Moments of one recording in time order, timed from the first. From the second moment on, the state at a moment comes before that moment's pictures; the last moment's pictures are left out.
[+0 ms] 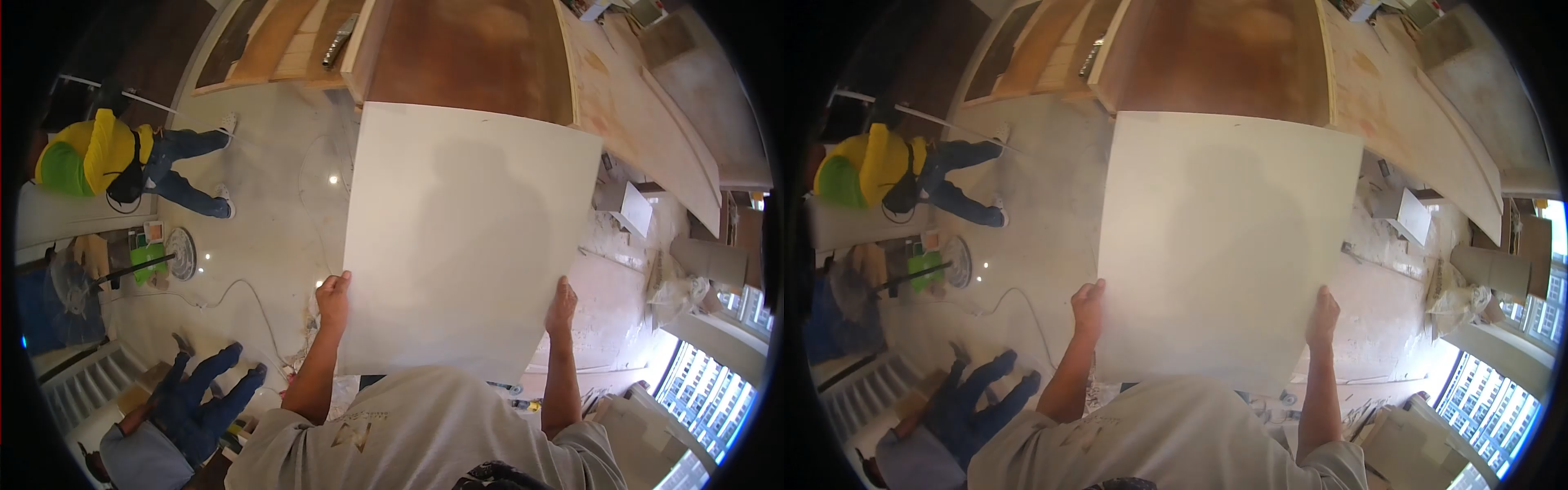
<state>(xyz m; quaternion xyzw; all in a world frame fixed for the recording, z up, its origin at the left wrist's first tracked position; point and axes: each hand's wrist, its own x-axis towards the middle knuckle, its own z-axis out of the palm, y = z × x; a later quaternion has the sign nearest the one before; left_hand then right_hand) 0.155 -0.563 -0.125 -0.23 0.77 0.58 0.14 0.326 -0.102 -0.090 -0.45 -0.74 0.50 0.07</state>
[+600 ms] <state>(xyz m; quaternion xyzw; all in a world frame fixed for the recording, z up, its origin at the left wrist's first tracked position) 0.160 -0.577 -0.160 -0.24 0.79 0.52 0.21 0.334 -0.093 -0.127 -0.46 -0.62 0.63 -0.01</state>
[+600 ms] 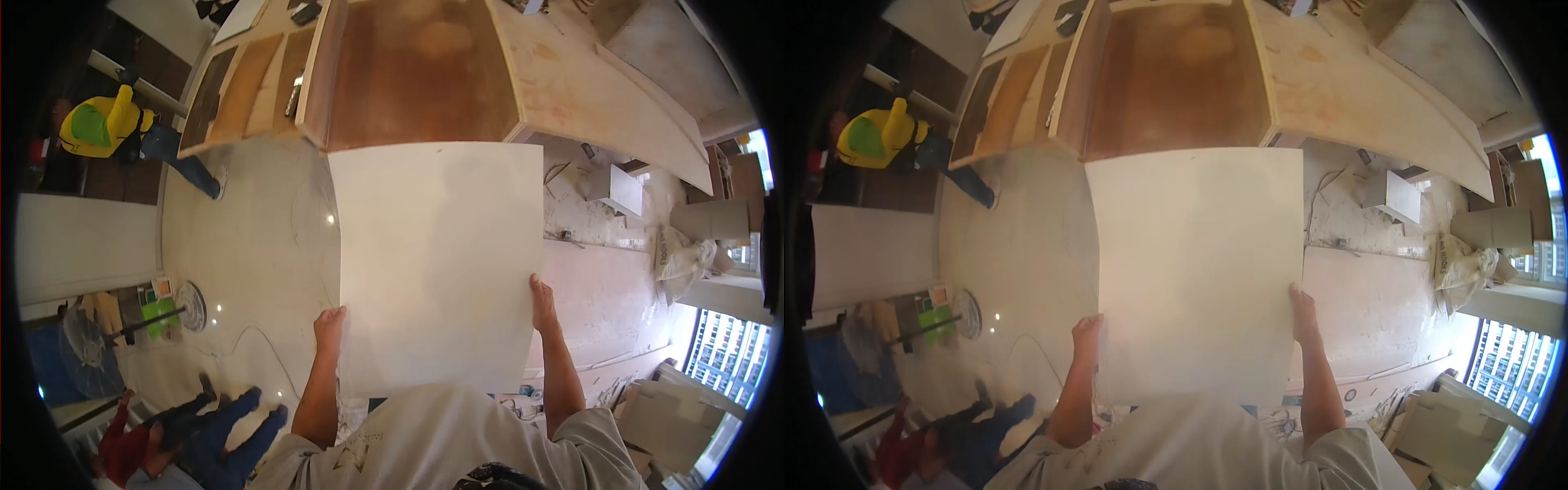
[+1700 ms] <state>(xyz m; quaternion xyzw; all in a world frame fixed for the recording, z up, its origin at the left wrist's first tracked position) 0.110 -0.515 0.305 0.52 0.55 0.61 -0.23 0.348 -0.090 -0.126 -0.46 -0.64 0.62 -0.02</state>
